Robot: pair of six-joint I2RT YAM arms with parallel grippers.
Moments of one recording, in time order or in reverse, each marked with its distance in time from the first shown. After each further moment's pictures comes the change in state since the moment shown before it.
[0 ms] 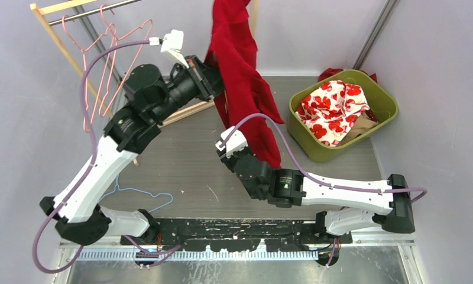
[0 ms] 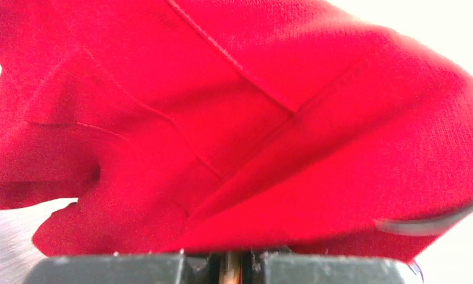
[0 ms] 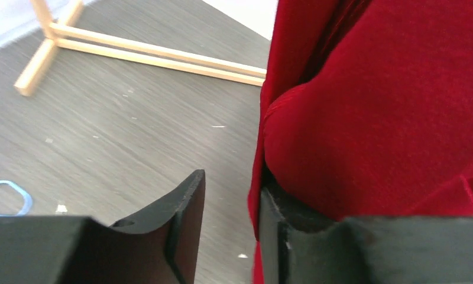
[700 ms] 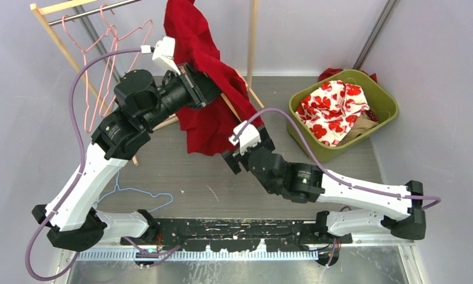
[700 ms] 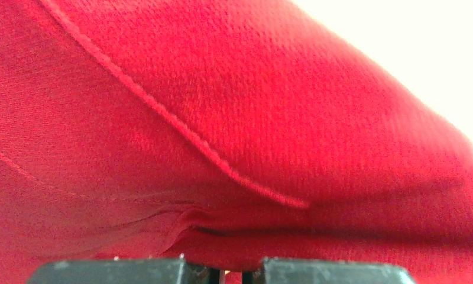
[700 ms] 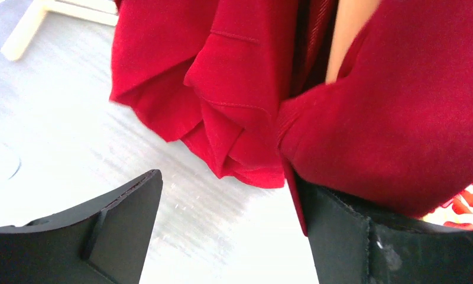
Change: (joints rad) left arm -0.001 -0.089 -0.014 -0.167 -0.036 -0.037; right arm -0.114 -0.108 -0.013 -0.177 -0.103 0.003
